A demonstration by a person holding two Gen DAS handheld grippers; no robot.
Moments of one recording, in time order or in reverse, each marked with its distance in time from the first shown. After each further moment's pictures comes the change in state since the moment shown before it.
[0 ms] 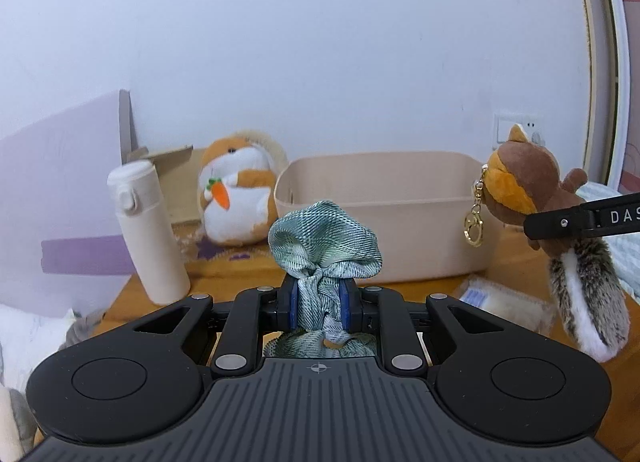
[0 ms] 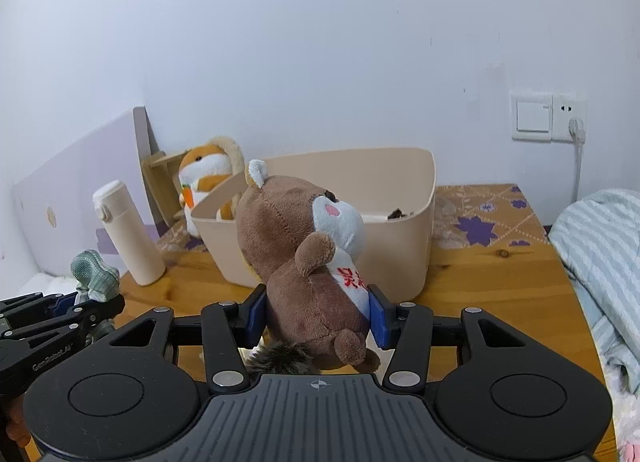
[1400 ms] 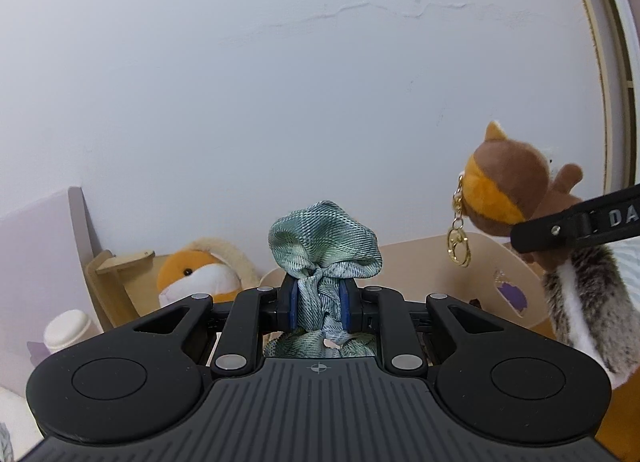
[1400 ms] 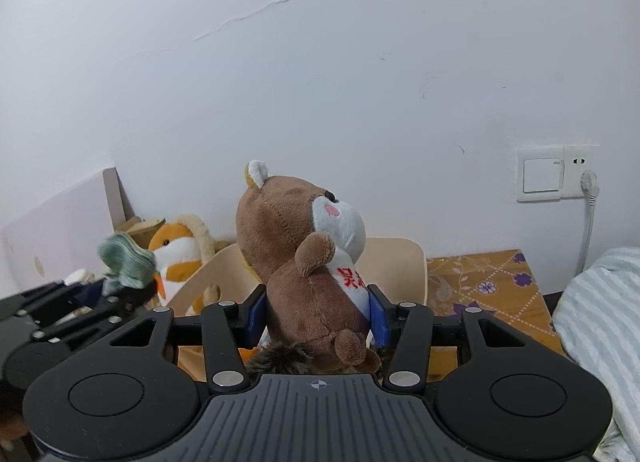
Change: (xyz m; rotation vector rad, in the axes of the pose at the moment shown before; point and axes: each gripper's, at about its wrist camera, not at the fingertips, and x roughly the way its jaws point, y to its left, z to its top) left arm 0.111 -0.043 0.099 0.105 -0.092 0.021; right arm 0.051 -0.032 0.096 0.043 -0.062 -0.012
